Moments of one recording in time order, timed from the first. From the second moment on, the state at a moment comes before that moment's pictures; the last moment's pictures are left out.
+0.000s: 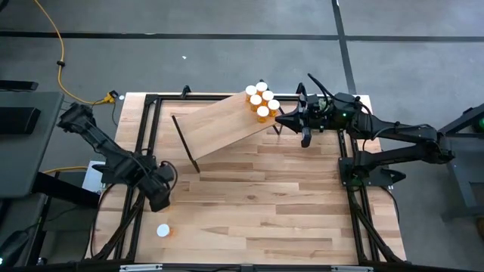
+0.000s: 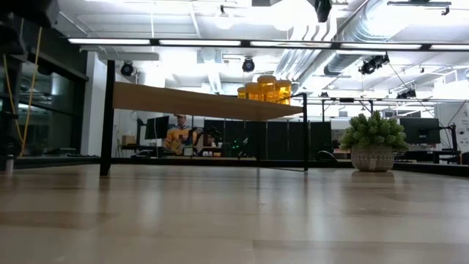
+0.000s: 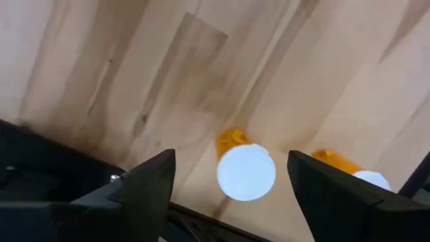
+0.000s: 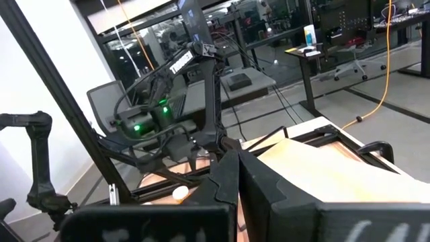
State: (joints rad) left arm -0.55 1.07 0.85 -1.21 -0.06 -1.16; right arm -0.25 0.99 0.90 0.10 -0.22 0.31
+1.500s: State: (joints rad) left arm -0.80 1.16 0.69 -1.05 -0.13 -1.05; right arm -0.25 0.99 0.90 0.06 -0.21 0.31
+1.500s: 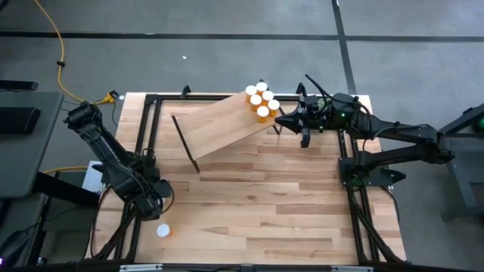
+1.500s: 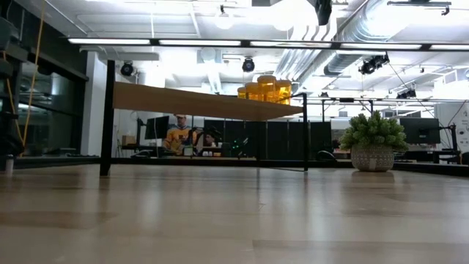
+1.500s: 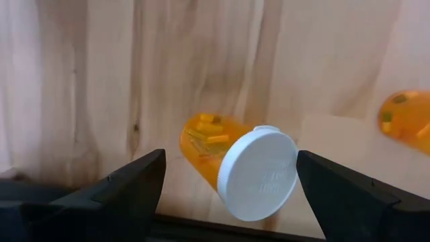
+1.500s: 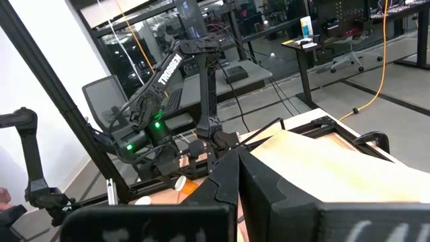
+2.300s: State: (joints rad) left arm -0.69 1.06 0.69 -1.15 -0.15 -1.02; right arm -0.25 0.99 0.90 0.06 -0.21 0.31
